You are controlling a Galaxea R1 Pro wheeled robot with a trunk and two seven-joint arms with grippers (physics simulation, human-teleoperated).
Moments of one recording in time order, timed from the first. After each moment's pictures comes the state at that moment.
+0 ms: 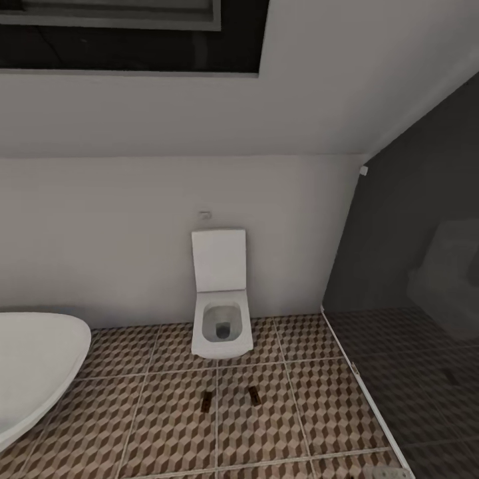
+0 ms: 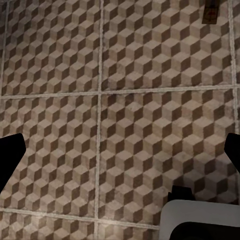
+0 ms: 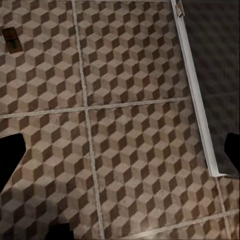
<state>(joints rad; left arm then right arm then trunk) -0.30 0.13 -1.50 -0.14 1.45 -0.41 0.29 -0.39 -0.15 0.30 -0.02 -0.30 -0.40 -0.05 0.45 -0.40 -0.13</state>
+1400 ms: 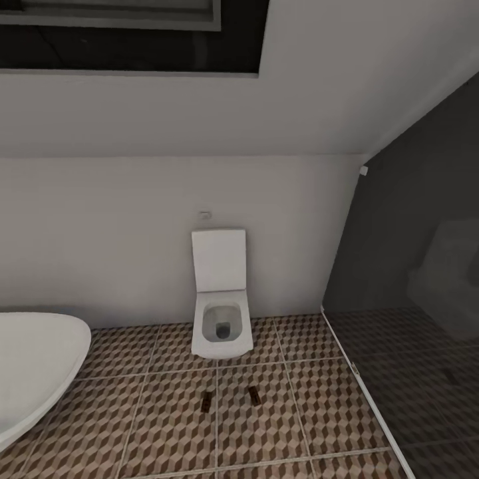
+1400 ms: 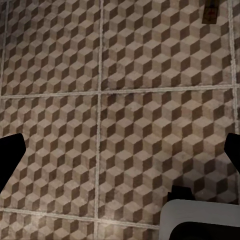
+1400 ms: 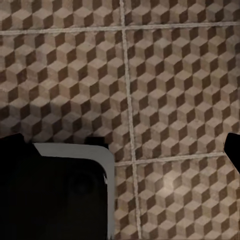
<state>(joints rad) -0.30 0.13 -1.50 -0.14 1.45 -0.41 0.29 -0.19 -0.09 0.30 -0.02 -0.30 -0.40 0.00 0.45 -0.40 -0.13</state>
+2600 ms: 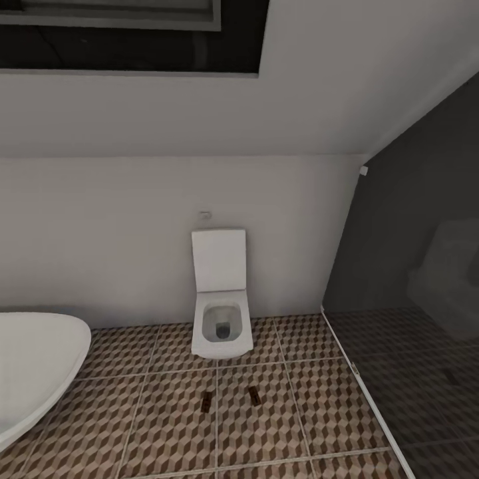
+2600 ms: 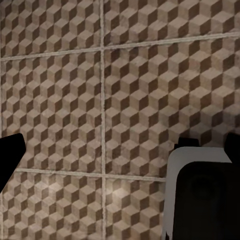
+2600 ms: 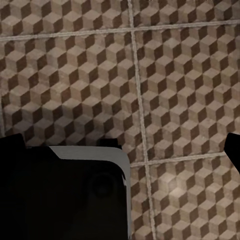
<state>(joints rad) -0.19 0.13 -1.50 -0.14 1.46 -0.39 0.29 -0.19 -0.03 0.30 -0.02 -0.30 -0.41 -0.05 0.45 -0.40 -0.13</state>
